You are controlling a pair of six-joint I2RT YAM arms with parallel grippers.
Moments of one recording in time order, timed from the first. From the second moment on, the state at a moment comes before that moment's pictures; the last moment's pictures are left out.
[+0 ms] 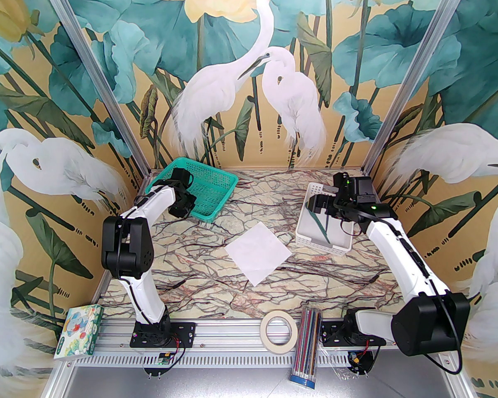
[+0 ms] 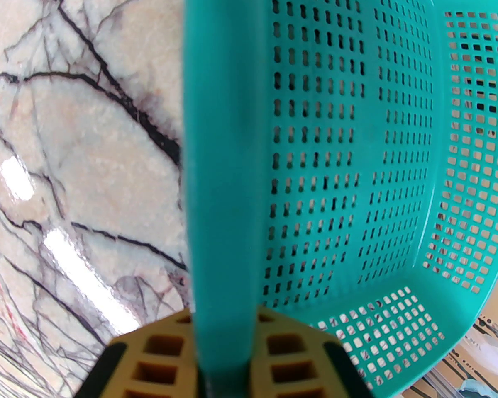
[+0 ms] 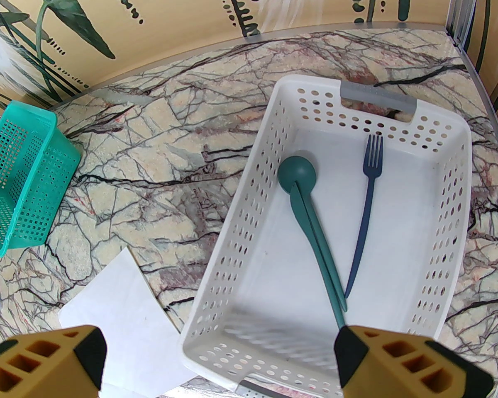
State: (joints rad) left arm -0.08 1.88 1.48 -0.84 -0.10 -1.21; right arm 0.06 1.30 1.14 -0.66 -0.26 0.25
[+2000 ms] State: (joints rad) left arm 0.27 1.96 1.62 -0.98 0.29 0.17; right arm 0.06 1.27 1.13 -0.72 -0.29 0.19
